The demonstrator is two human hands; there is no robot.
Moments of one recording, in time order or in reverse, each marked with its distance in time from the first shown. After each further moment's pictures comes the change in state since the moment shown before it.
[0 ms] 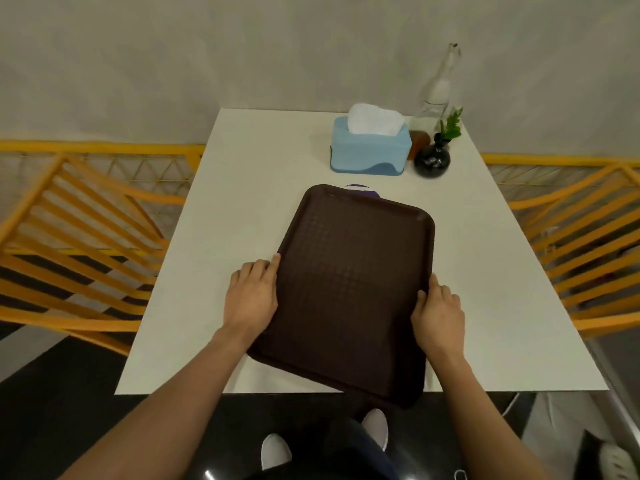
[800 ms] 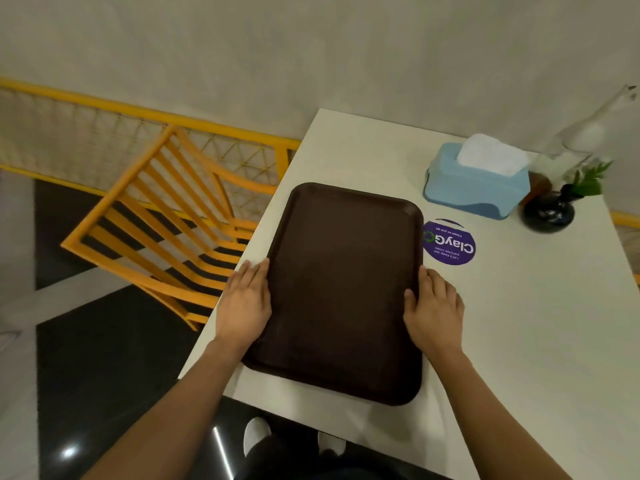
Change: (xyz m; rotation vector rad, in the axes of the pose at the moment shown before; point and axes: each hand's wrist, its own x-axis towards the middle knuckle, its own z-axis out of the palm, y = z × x) left_hand -0.020 -0.110 -0.017 -0.086 0.062 -0.417; right_hand 0.060 -0.131 0.058 -0.068 -0.190 -0.354
